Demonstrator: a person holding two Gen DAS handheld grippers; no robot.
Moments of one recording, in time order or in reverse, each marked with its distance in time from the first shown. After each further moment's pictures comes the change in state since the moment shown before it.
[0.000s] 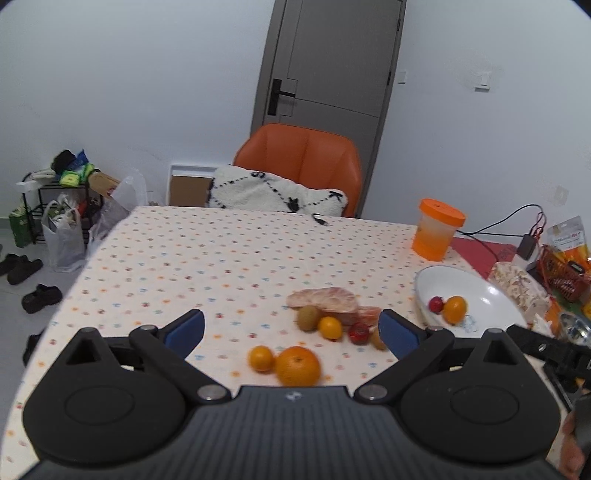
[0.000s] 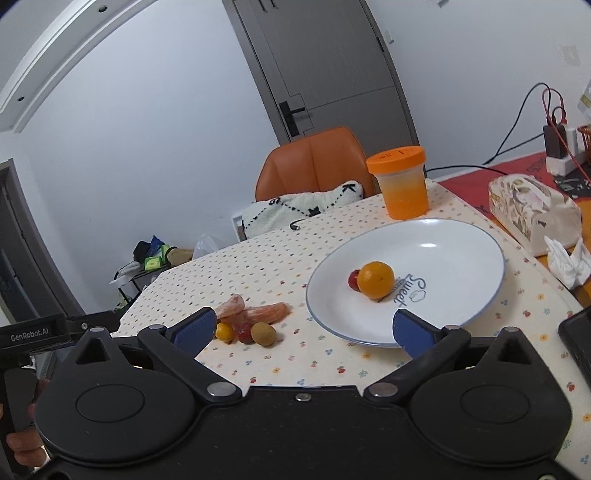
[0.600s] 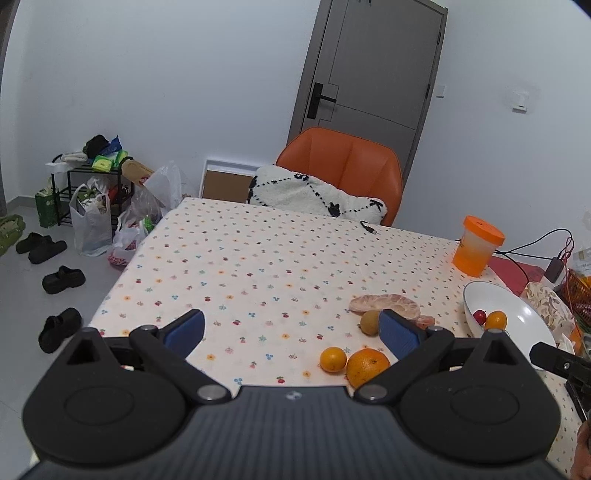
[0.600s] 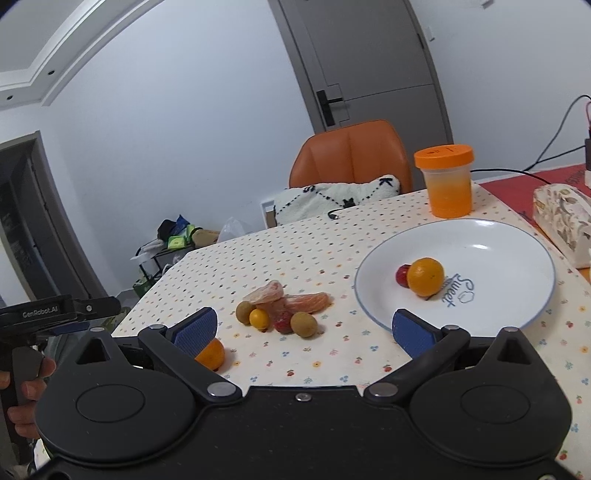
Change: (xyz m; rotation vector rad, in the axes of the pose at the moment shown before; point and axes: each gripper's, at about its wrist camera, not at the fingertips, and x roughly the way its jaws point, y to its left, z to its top) left arm -0.003 0.055 -0.002 -0.092 -0.008 0.057; right arm 0.014 0.029 -0.005 -0.086 0.040 0.086
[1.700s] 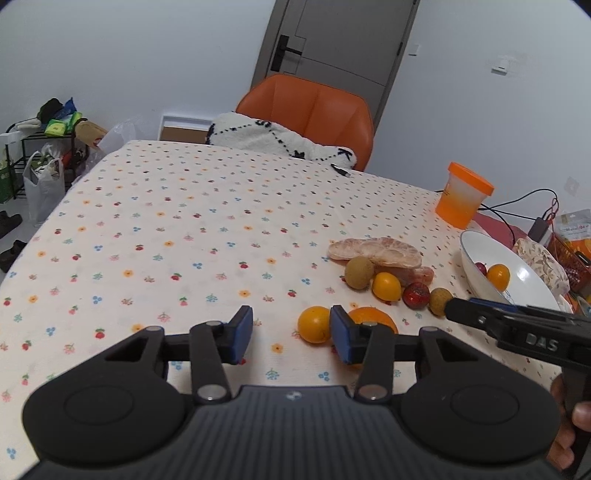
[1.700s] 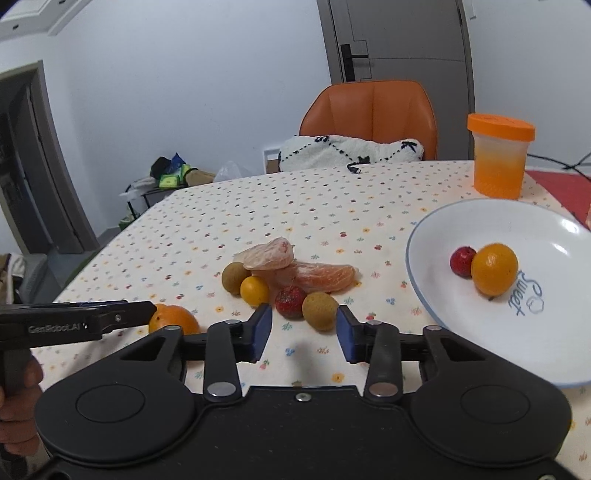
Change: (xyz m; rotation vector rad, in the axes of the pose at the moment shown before) left arm 0.076 -0.004 -0.032 0.029 0.137 -0.135; right arm 0.093 0.027 -0.007 -0.146 0.156 -0.050
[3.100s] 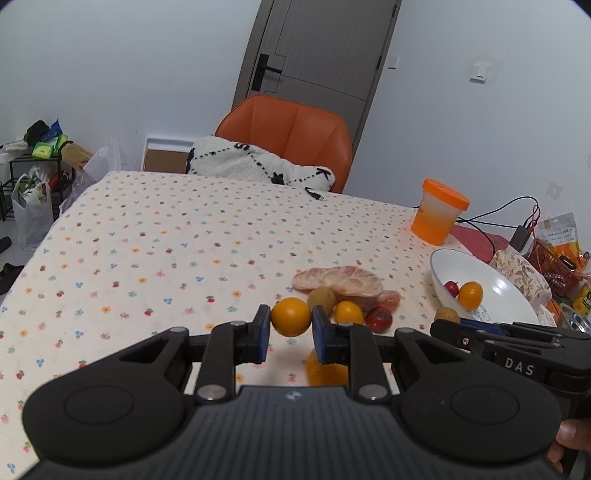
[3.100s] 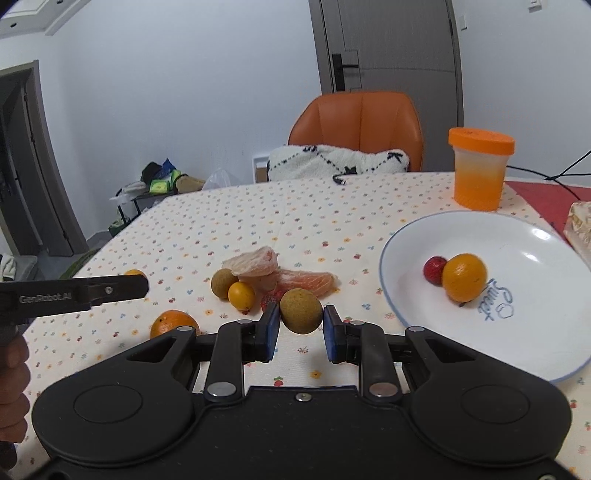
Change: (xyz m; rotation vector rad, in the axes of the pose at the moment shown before) left arm -0.014 -0.025 0.015 0.036 -0.061 -0.036; right arm -0.028 -0.009 0.002 0.000 -0.034 -0.027
